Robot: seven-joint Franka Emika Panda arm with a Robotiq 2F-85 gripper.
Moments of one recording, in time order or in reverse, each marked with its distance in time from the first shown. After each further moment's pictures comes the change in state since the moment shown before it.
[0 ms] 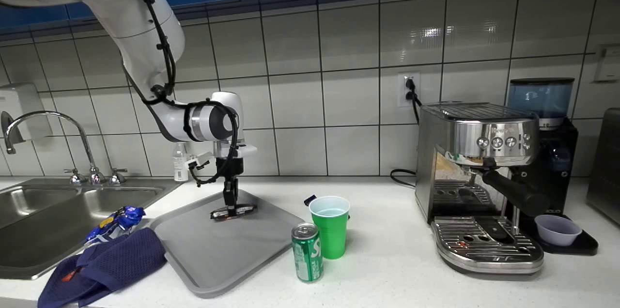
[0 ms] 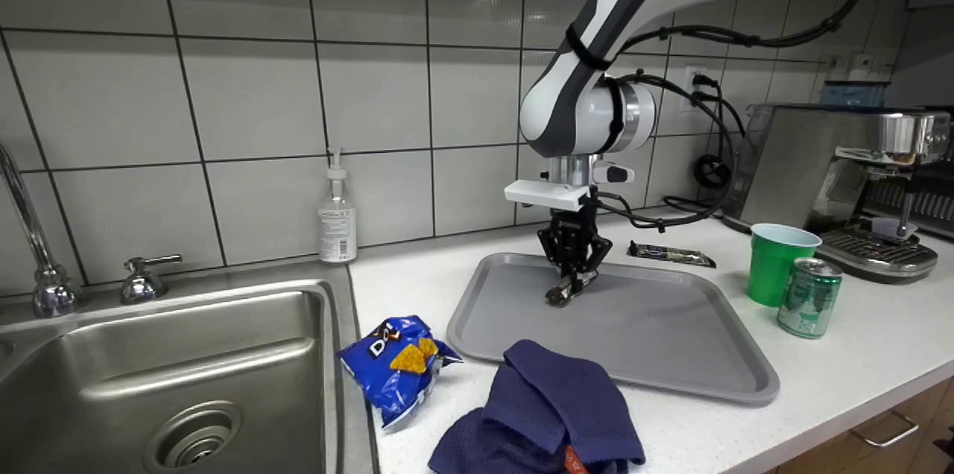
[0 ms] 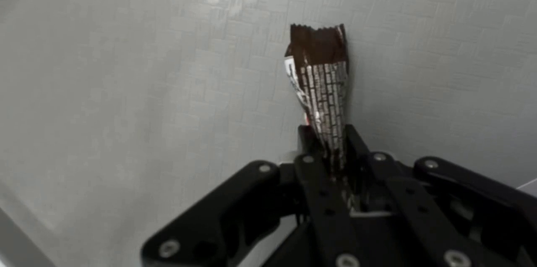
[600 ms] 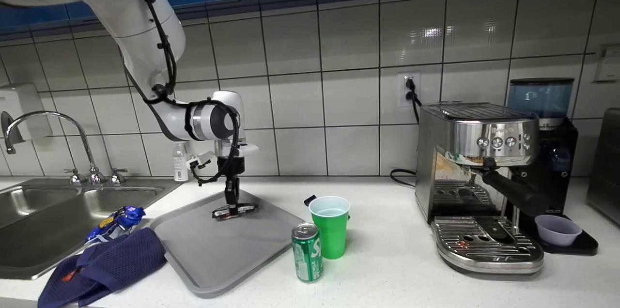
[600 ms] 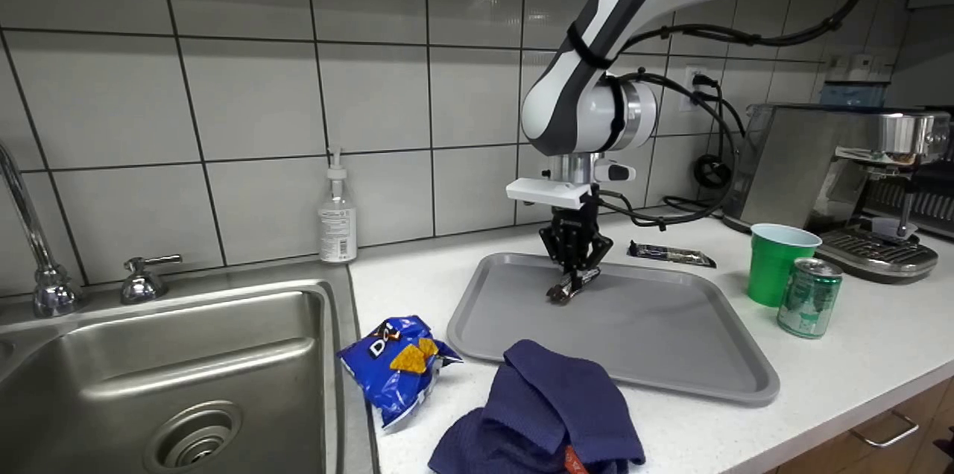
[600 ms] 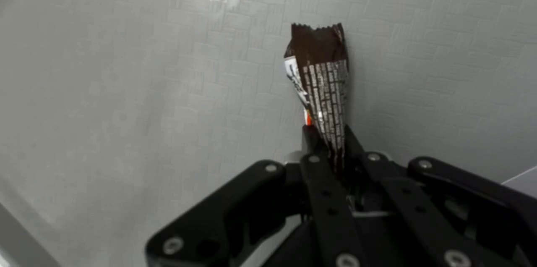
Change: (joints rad) arm -0.003 -0.002 -0.004 0.003 0.000 0.000 0.000
